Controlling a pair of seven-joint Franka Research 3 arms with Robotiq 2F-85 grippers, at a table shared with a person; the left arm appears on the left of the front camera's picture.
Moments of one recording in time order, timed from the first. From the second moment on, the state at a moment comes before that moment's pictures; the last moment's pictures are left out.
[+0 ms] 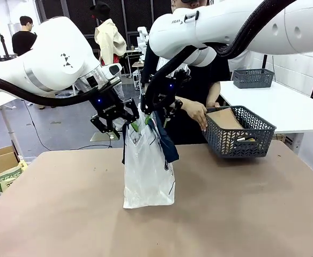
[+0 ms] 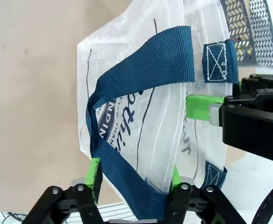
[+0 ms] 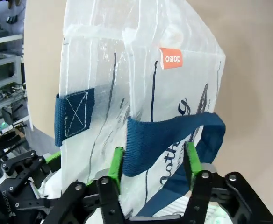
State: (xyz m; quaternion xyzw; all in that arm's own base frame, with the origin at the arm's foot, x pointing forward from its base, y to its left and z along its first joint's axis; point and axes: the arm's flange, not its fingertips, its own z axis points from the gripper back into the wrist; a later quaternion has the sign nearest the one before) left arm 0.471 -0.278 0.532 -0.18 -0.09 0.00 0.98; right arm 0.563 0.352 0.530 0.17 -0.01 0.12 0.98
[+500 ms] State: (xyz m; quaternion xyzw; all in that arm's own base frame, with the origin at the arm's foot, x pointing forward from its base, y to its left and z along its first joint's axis) left arm 0.472 -0.272 0.531 -0.17 -0.09 0.01 0.98; right arm 0.556 0.340 0.528 0.15 0.02 0.12 0.98
